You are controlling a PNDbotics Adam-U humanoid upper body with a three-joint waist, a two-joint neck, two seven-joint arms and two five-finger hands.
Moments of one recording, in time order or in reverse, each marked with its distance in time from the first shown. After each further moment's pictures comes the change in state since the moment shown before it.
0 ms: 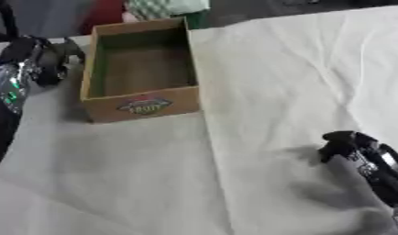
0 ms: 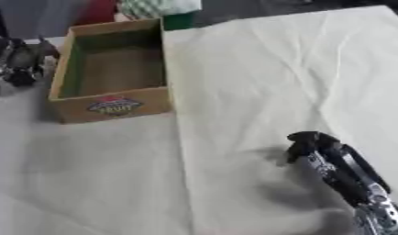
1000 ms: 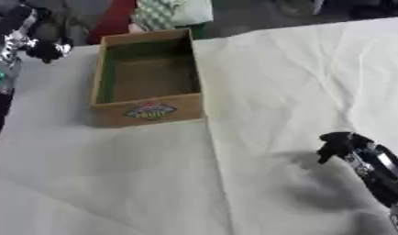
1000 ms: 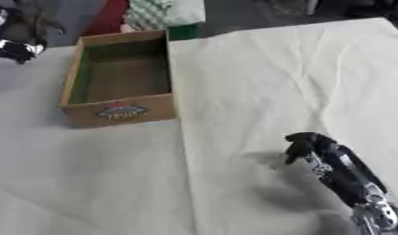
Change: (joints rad) left arm -0.031 0.015 -0.051 -0.232 0.185 -0.144 -0.221; right arm 0.010 0.000 -0.006 0.009 -0.009 0.002 0.005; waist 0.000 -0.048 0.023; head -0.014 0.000
